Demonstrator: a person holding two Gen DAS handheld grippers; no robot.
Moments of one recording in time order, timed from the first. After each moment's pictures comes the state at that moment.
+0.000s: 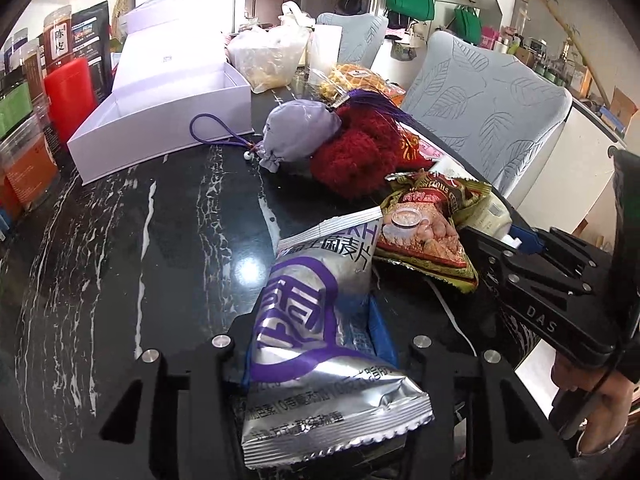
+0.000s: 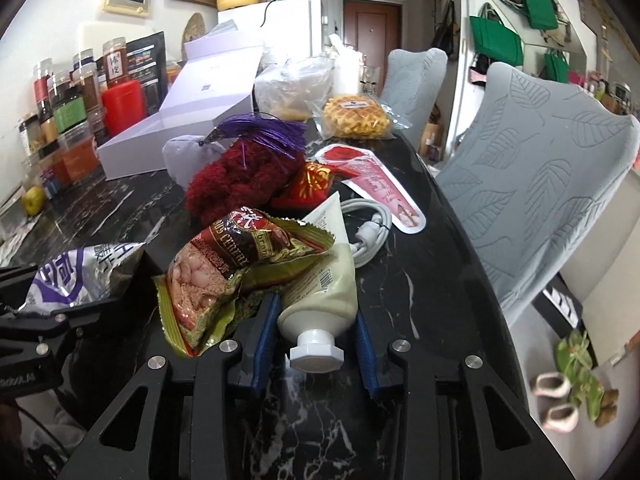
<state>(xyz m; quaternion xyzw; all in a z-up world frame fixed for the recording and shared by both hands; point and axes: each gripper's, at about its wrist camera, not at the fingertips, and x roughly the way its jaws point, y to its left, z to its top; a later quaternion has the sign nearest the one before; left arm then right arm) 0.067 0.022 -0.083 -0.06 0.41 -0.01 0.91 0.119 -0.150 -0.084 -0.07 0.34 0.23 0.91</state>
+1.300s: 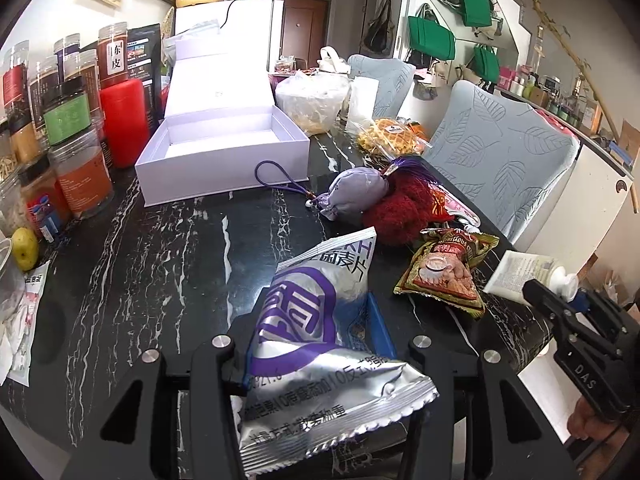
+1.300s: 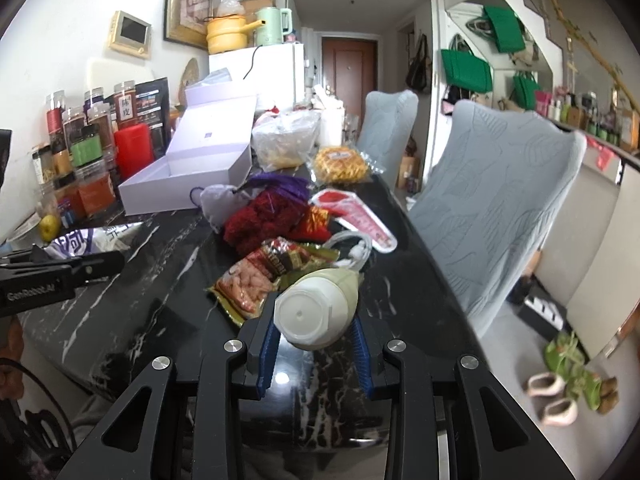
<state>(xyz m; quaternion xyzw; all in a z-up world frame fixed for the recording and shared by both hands) 0.037 0.061 -0.046 -0.07 0.35 0.04 0.93 0.056 -0.159 -0.052 -0.05 0.28 0.19 0.94</state>
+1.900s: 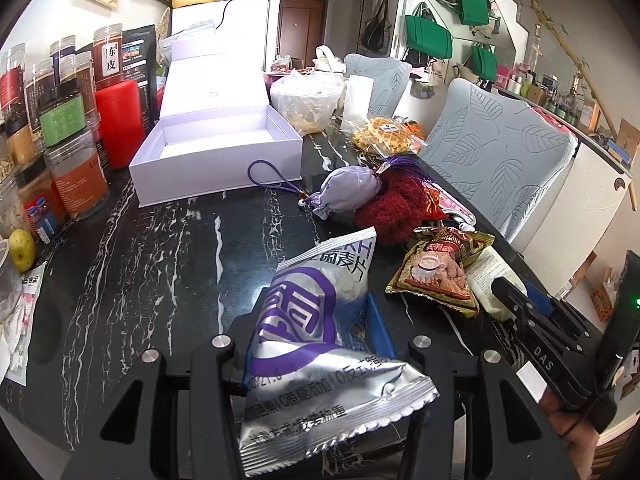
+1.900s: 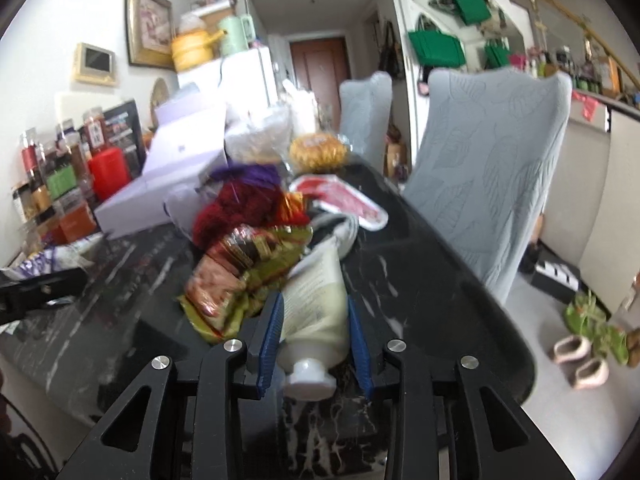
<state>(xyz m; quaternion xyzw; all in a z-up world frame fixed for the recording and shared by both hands) 0.036 0.055 -0.047 -0.07 0.35 0.03 0.93 0.080 -0.170 -0.084 0.03 0.28 0.17 0.94</state>
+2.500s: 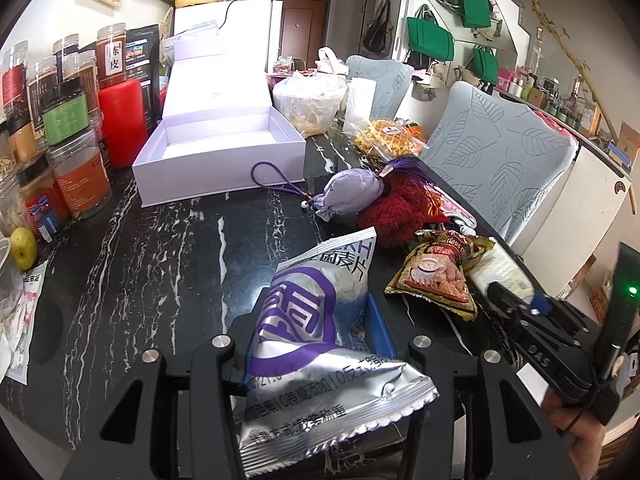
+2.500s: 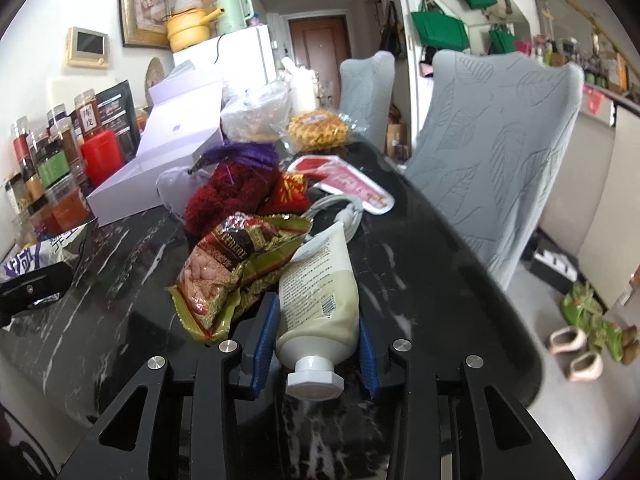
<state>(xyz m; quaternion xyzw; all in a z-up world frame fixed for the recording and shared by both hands) 0.036 0.057 -0.045 -0.07 0.35 0.03 0.93 0.084 -0.165 -0.081 0.01 0.31 0.16 0.94</state>
